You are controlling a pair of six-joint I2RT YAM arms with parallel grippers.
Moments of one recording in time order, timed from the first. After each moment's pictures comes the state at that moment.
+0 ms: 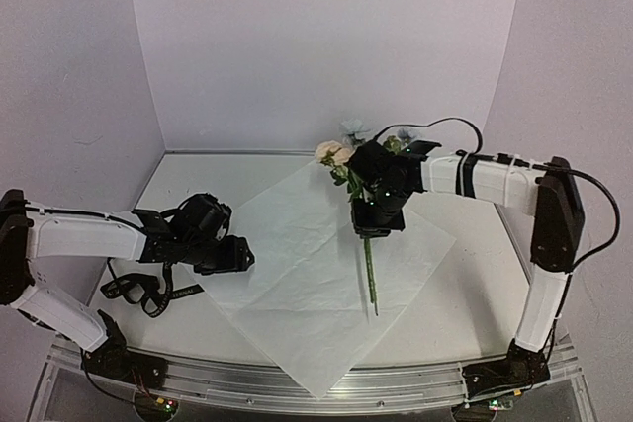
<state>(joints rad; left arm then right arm) -0.81 1.37 0.73 -0.27 -0.07 -0.78 0.79 1.88 1.57 -0.92 0.06 0.68</state>
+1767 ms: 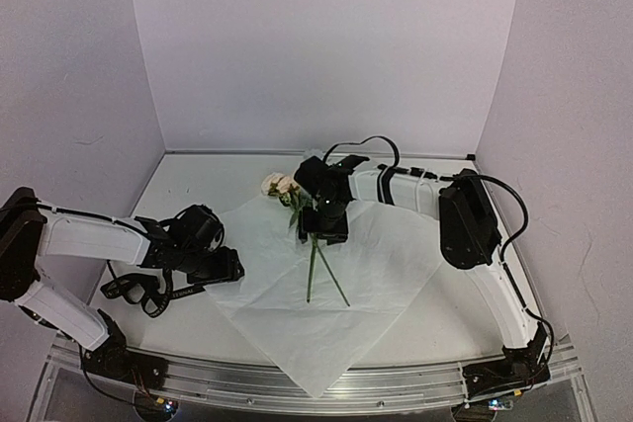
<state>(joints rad) -0.75 1.41 0.64 -0.25 -0.02 -0.81 0.84 2.44 2.14 -0.95 0.00 0.74</state>
